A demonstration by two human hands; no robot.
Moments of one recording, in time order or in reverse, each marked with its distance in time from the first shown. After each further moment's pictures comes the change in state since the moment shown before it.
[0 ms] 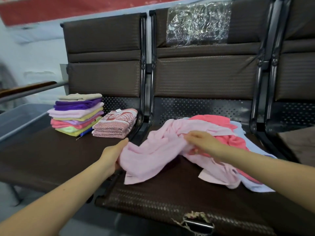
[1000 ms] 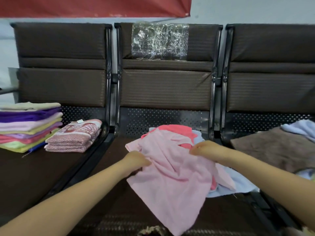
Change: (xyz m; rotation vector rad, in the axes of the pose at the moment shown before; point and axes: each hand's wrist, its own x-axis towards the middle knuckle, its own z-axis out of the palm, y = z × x) left_hand -0.029 -0.017 0.158 0.925 -0.408 0.339; right_hand -0.055 0.000 -0.120 -0.410 0.196 0.298
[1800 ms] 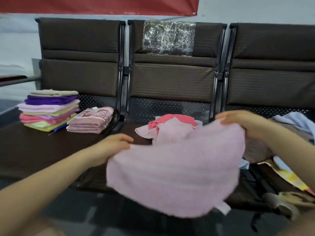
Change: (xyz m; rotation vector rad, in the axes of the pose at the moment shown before) left_hand -0.105 -0.038 -0.065 -0.272 0.068 0.054; right_hand -0.096 -0.023 -0.068 0.405 0.114 -0.090
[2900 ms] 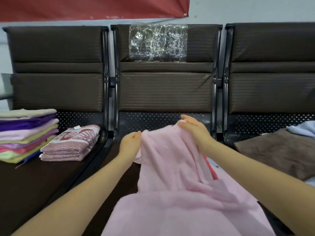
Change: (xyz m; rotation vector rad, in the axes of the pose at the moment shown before) left_hand 0.153 0.036 0.063 -0.196 0.350 0.012; right_hand 0.119 0.011 0.104 0.165 0.142 -0.268
